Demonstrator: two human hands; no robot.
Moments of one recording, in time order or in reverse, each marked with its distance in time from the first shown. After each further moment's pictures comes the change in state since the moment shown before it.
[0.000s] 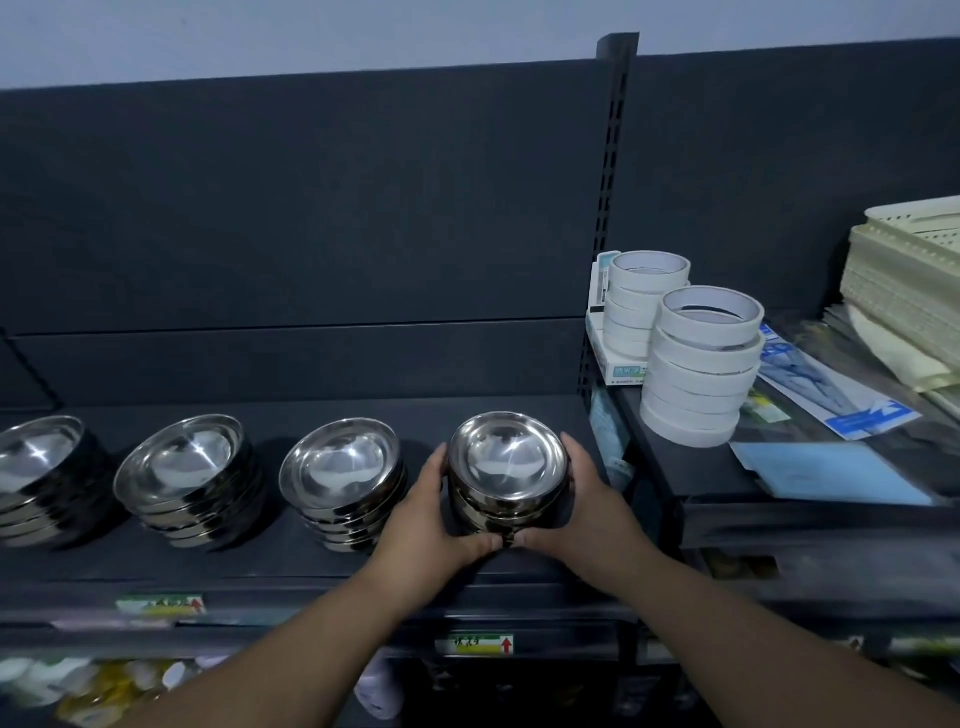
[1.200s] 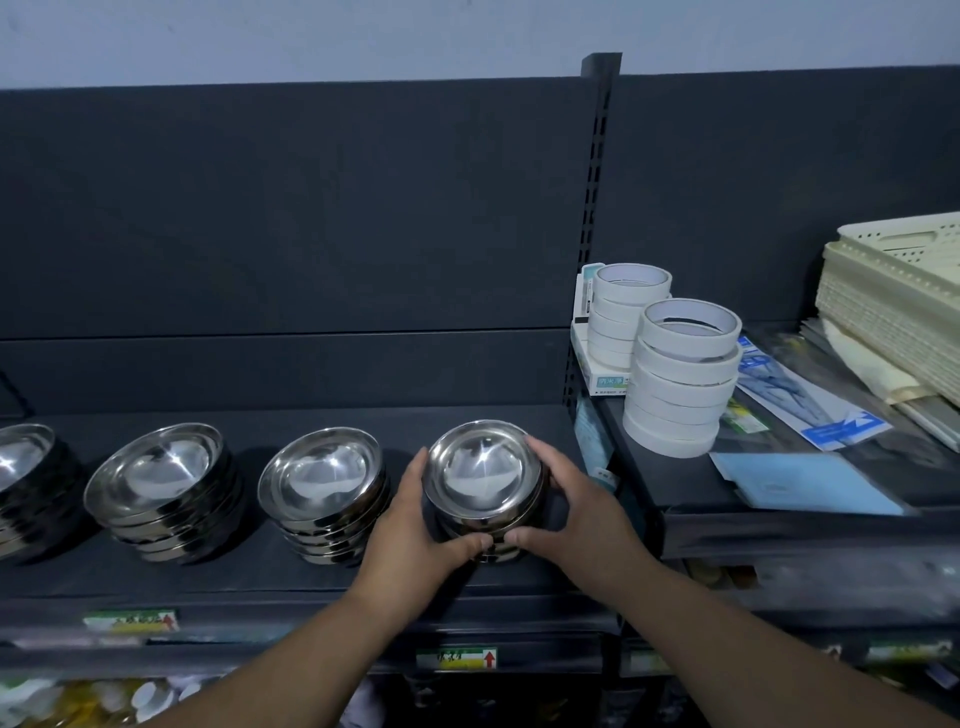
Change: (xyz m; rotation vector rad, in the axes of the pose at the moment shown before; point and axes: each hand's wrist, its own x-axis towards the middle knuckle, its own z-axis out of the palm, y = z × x) left_hand -0.002 0.006 0.007 -0.057 0.133 0.044; right_hand 0.003 0.011 -0.007 0.002 0.019 -0.111
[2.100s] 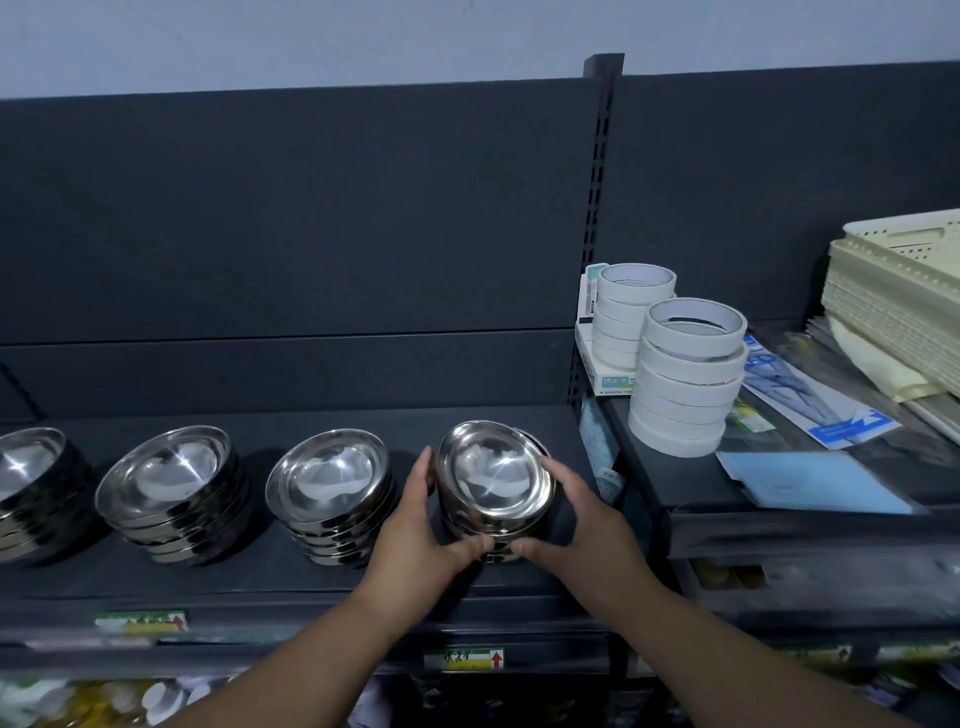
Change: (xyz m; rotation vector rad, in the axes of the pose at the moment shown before) left_hand 0.002 -0.006 0.001 -0.047 -0.038 -0.028; right_hand -0.014 0.002 0.007 0.050 0.055 0.035
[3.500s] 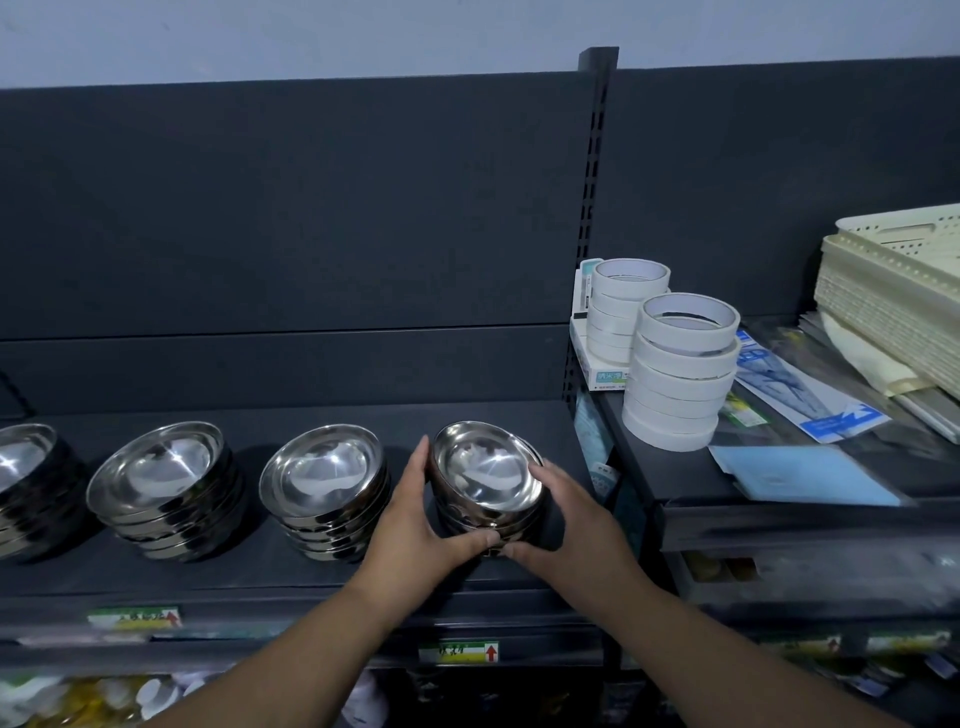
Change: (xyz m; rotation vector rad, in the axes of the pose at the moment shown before) left_hand -0.001 0.005 -0.002 0.024 -0.017 0.042; right_hand -0.002 0.007 0.006 -0.135 0.017 -0.085
